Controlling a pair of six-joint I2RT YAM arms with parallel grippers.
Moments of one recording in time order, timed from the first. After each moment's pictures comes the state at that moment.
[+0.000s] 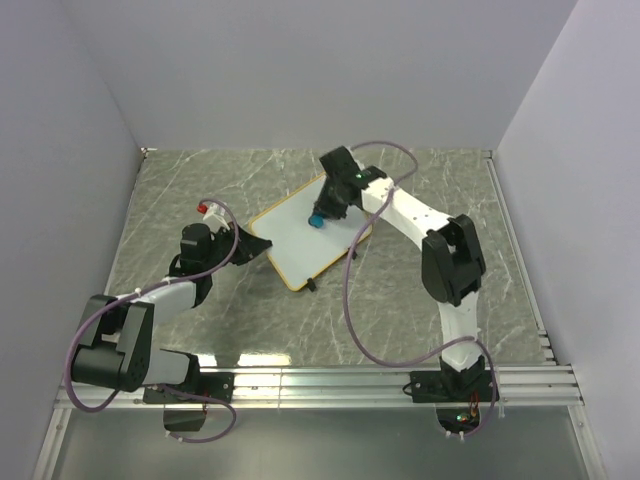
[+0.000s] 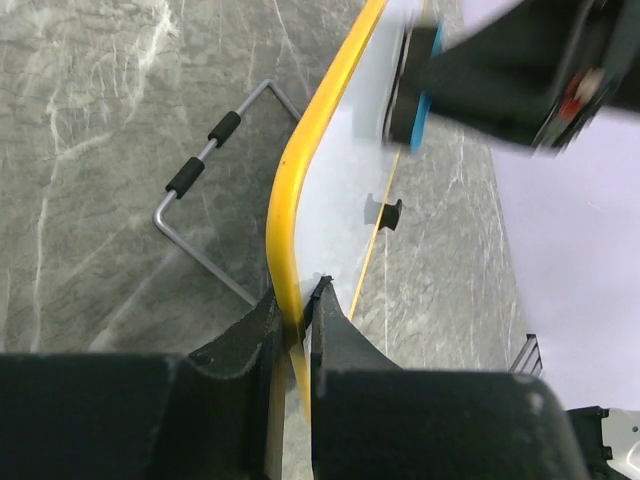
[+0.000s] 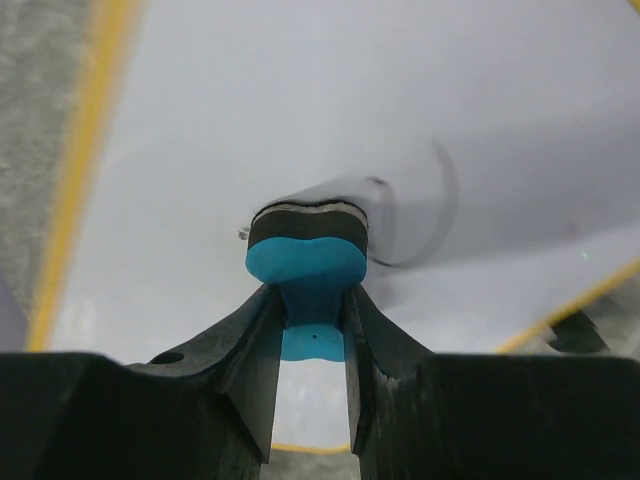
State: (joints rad) left arm -0.18 1.34 0.43 0.57 0.50 -0.73; right arm 0.59 2.08 1.83 -0.68 0.06 0.88
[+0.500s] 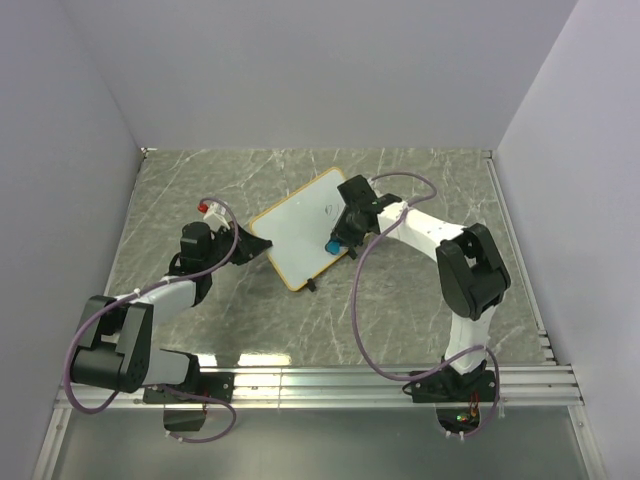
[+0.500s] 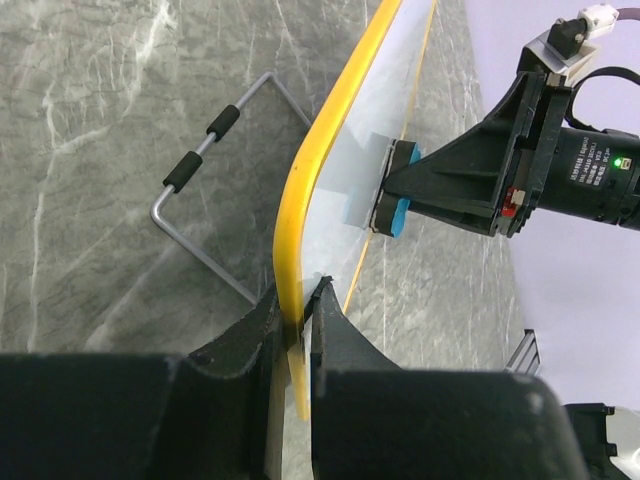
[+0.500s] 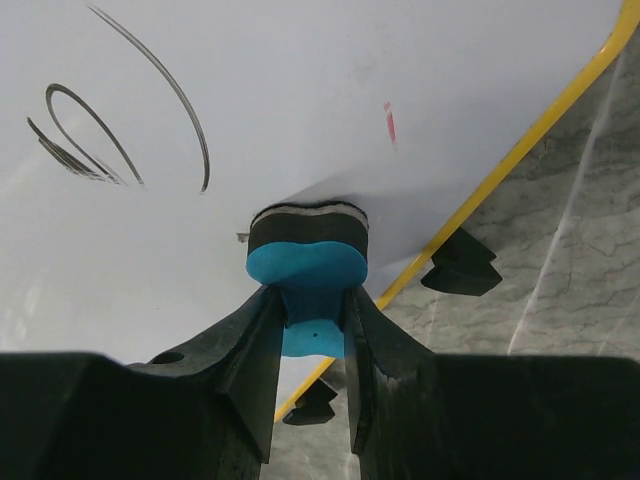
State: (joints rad) left arm -0.18 1.33 0.45 0.53 0.50 -0.73; right arm 0.56 1.87 1.34 -0.50 0.03 0.99
